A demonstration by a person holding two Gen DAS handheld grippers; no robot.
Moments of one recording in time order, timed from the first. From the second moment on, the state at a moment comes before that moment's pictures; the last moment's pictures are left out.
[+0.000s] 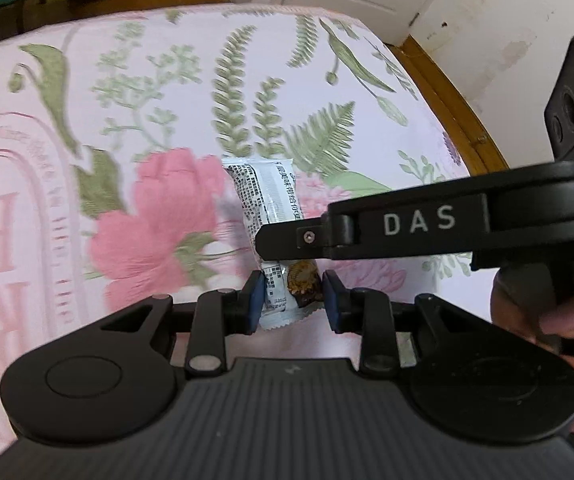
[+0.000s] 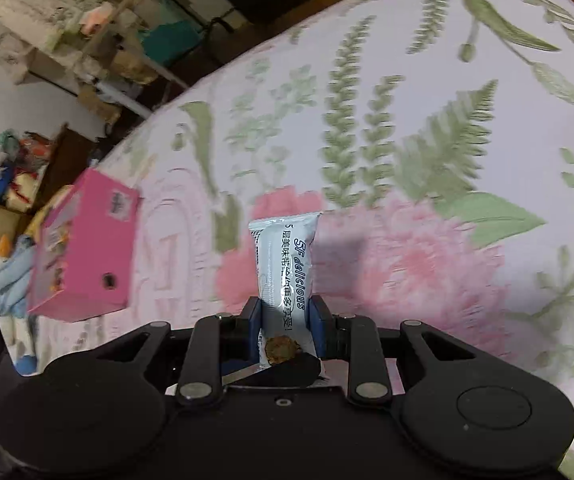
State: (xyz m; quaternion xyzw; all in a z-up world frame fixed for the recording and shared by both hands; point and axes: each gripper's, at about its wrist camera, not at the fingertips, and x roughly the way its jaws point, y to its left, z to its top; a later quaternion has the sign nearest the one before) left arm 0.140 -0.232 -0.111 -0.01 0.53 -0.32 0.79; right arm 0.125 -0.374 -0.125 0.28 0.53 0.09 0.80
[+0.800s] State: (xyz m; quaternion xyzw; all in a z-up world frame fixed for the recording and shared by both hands) left arm 0.133 0.000 -0.029 -0.07 0.41 -0.25 0.88; right arm 0.164 -0.155 -0.032 0.13 0.45 0.26 0.84
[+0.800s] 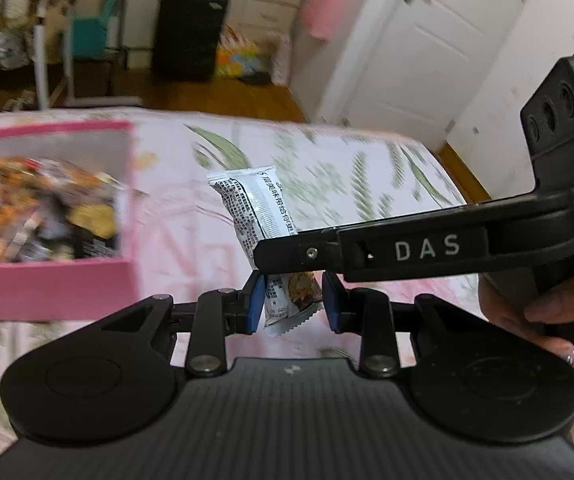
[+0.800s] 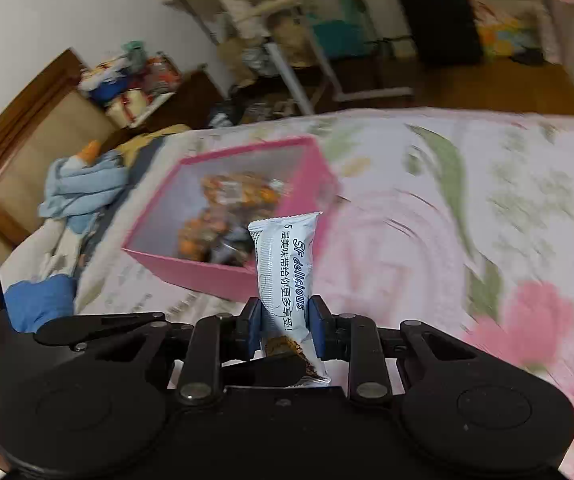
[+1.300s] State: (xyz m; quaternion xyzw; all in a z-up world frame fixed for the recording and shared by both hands) left arm 0.193 0.122 -0.039 -0.10 0.35 -0.16 0.92; right arm 0.244 -0.024 -0.029 0.04 0.42 0.35 0.84
